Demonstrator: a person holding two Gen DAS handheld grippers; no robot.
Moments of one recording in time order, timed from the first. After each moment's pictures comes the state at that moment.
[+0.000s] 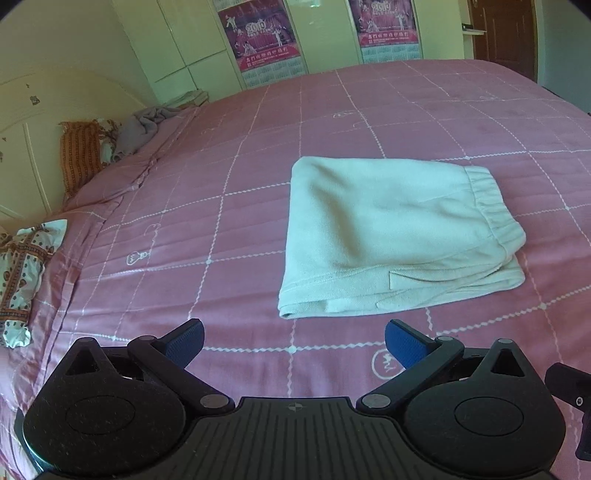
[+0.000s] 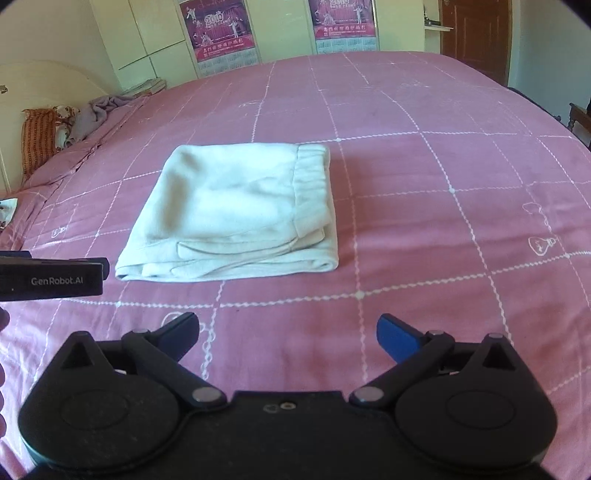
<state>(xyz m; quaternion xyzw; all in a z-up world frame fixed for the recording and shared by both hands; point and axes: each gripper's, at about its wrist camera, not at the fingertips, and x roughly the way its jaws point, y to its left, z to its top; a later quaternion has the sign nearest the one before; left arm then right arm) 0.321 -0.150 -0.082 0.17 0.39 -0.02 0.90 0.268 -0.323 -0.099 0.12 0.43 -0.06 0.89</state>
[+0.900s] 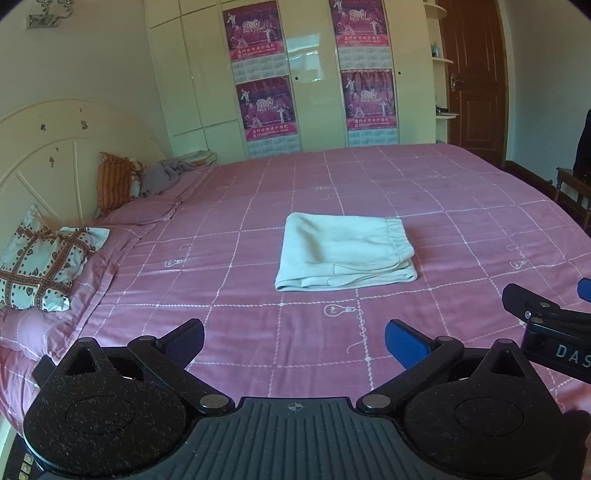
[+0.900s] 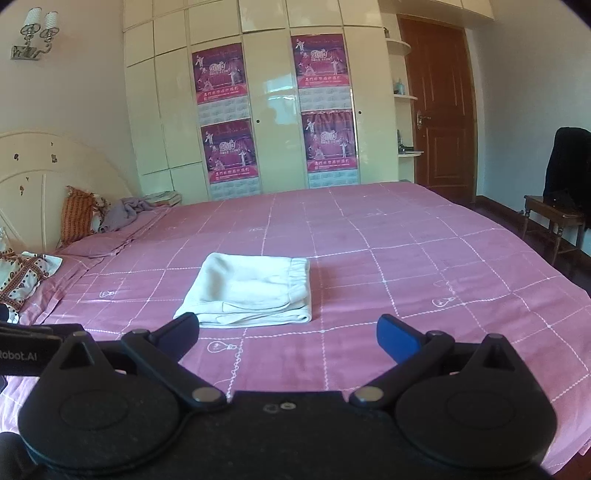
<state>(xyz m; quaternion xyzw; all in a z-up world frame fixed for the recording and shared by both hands) 0.059 -0.098 0.014 0.10 0.28 -0.06 0.95 0.034 -0.268 0.004 0.07 0.21 -0.11 0.97</state>
